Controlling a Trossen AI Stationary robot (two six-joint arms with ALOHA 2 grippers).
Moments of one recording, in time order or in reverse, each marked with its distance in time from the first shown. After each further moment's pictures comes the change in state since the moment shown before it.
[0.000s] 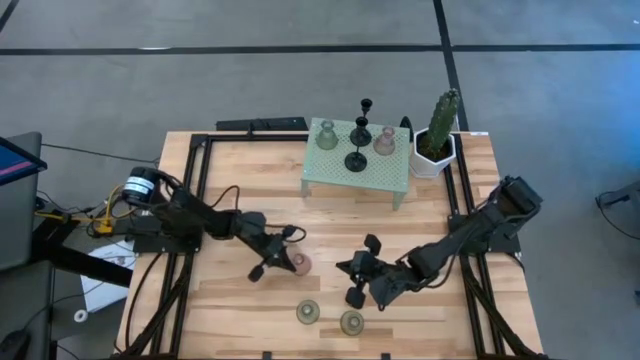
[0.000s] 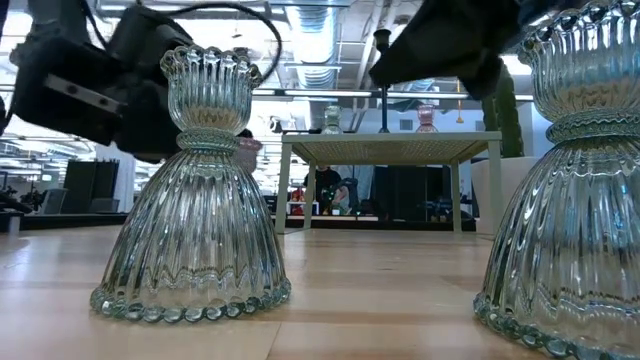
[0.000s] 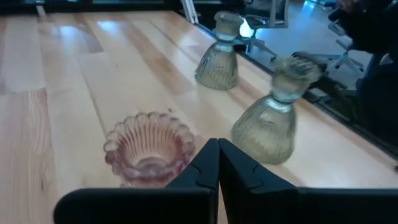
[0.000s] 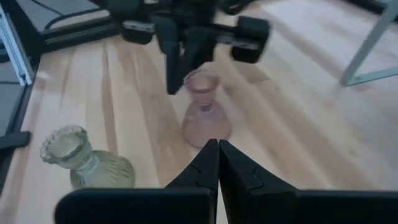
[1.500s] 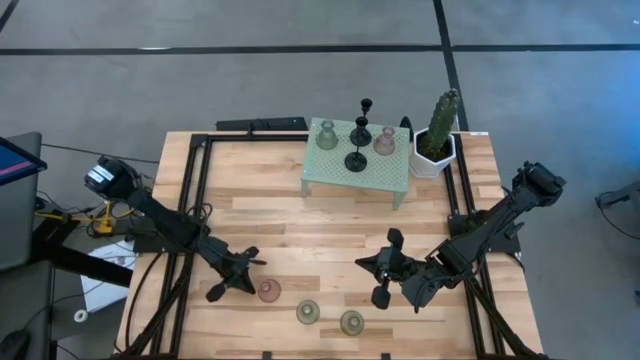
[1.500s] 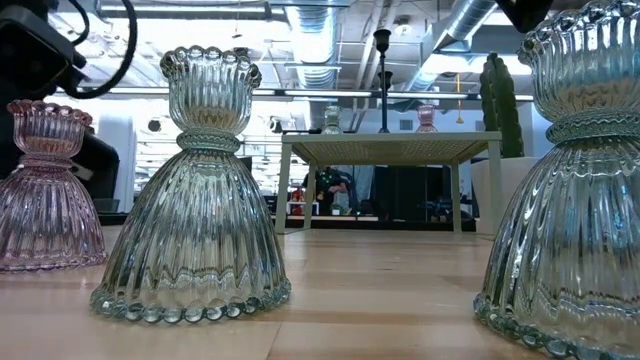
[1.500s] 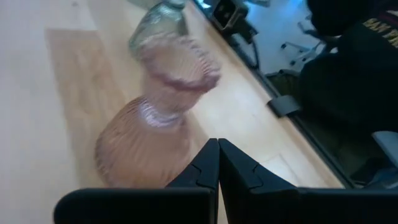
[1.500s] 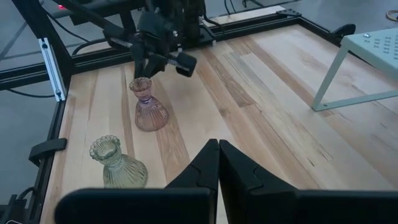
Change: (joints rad) left arm -0.427 -0.365 -0.281 -0.162 -0.298 -0.386; right arm 0.108 -0.255 0.002 -0.226 0.114 0.000
